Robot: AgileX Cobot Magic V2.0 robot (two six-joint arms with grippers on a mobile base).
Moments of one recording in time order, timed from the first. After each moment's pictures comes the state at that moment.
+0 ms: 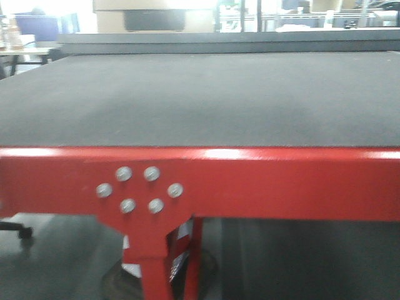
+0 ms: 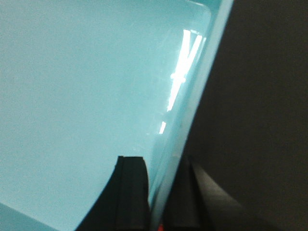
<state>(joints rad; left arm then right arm) -0.34 1.45 -1.88 0.07 0.83 -0.19 0.13 1.37 -1.76 0.16 1.04 -0.01</state>
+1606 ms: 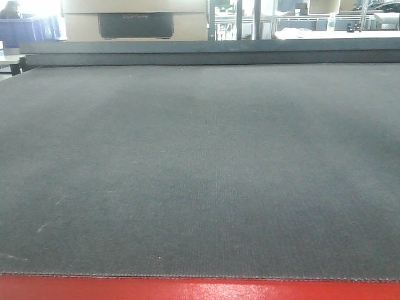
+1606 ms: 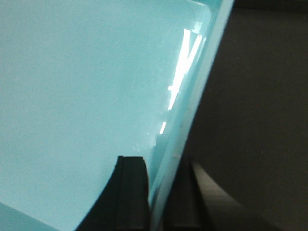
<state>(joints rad) -0.34 1.45 -1.88 0.07 0.83 -0.19 0.13 1.37 -1.76 0.16 1.04 -0.01</state>
